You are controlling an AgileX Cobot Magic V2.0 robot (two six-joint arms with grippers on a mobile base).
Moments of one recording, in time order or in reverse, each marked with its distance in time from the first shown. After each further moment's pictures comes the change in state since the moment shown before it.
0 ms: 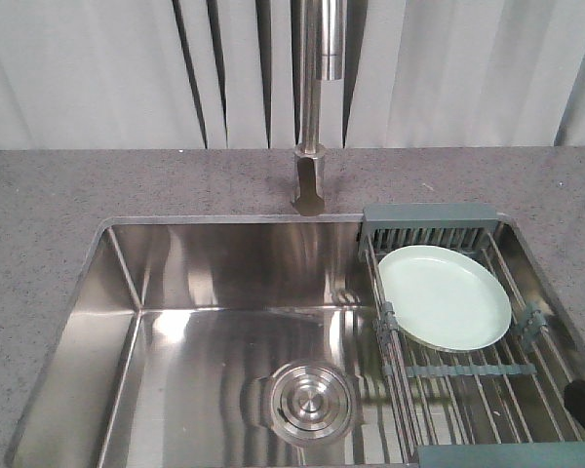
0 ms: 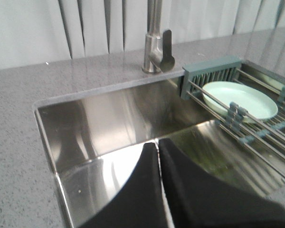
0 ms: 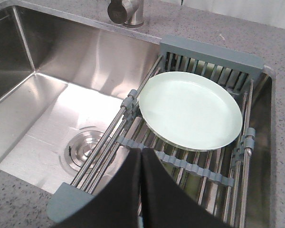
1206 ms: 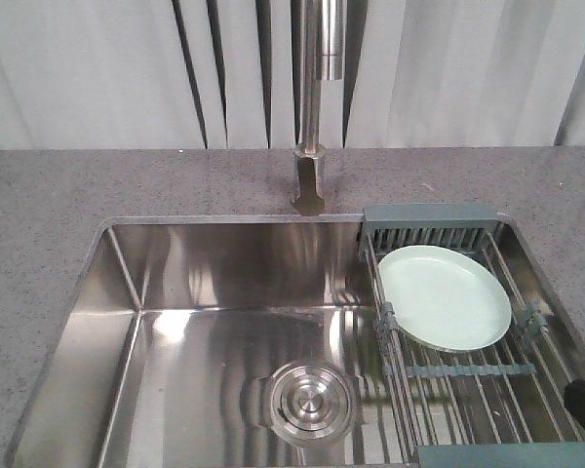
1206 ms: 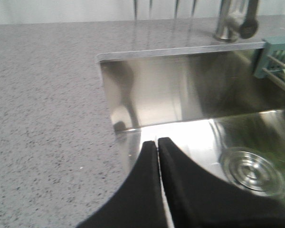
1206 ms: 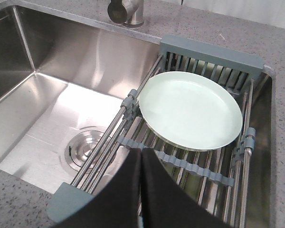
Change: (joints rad) left arm 0.000 0.000 0.272 0.334 -0.281 -0.312; right arm 0.000 0.000 0.000 0.000 0.000 0.000
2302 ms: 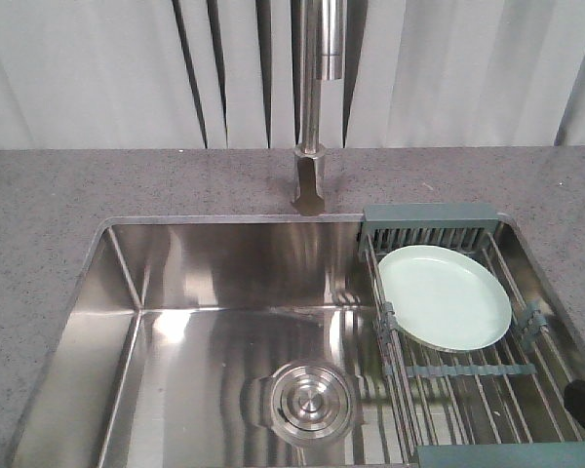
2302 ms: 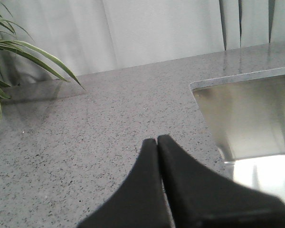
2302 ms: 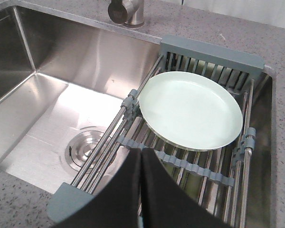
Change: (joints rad) left arm 0.235 -0.243 0.150 0.256 -0.124 -0.050; right arm 0.000 0.000 0.001 0.003 0.001 0.000
